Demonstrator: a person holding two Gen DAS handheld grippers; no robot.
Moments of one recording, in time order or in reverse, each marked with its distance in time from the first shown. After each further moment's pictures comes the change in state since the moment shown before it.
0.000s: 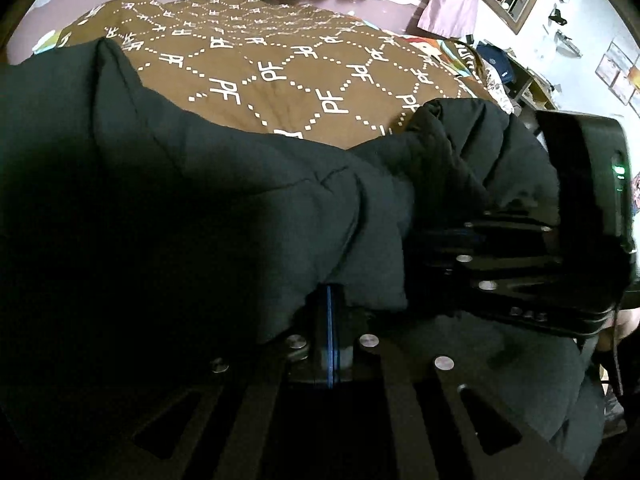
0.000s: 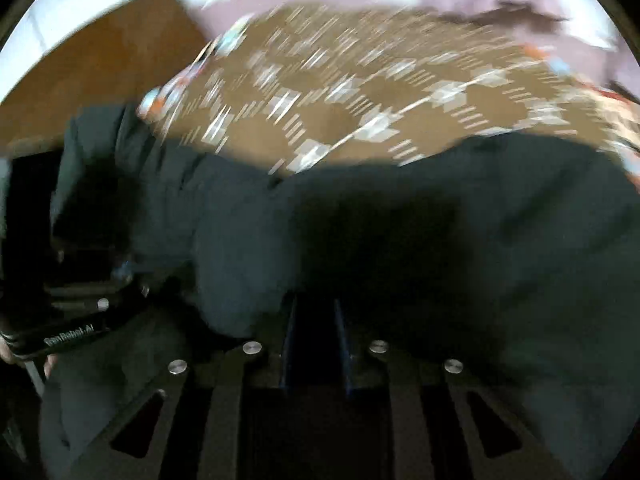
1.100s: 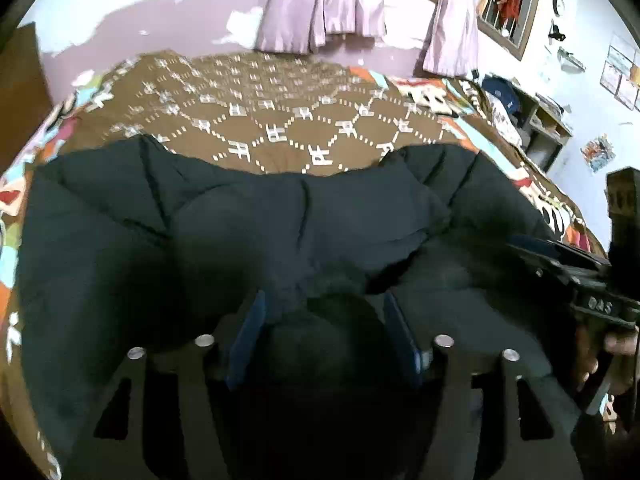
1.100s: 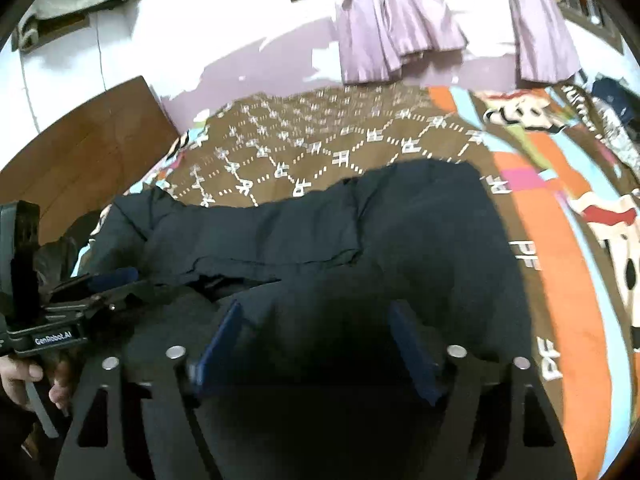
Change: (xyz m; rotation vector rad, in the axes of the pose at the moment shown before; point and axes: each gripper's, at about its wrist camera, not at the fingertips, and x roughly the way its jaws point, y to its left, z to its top) left arm -0.067 -0.061 -0.035 -0.007 -0.196 0.137; right arm -0.113 -0.009 -0.067 0.079 -0.222 -0.044
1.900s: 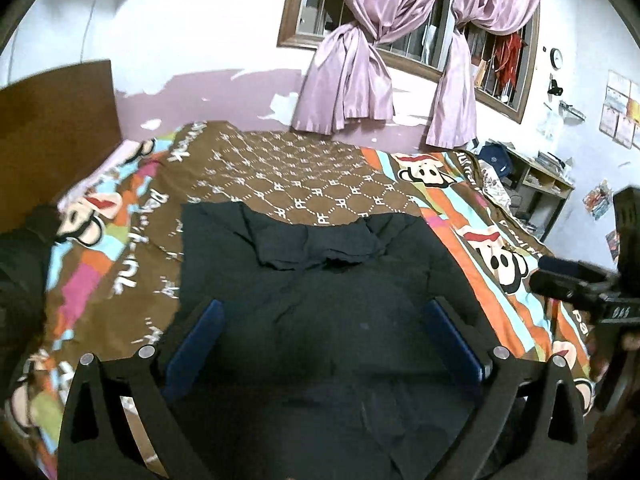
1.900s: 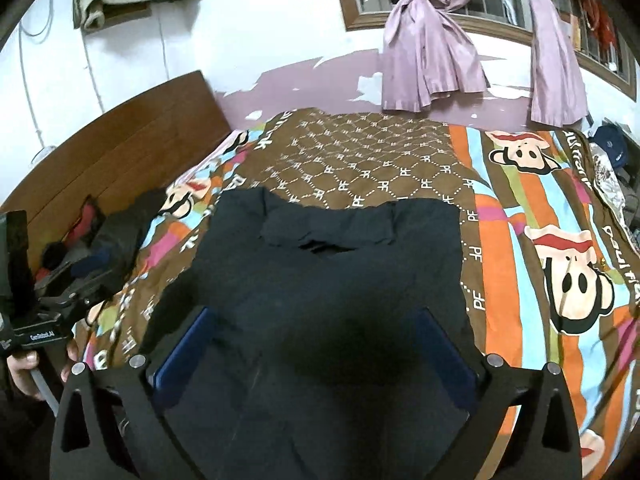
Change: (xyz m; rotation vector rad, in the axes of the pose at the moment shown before) left arm -0.250 -0.075 -0.058 -0.055 -0.225 0.103; right arm -0.217 0.084 0.003 -0.130 0.063 0.059
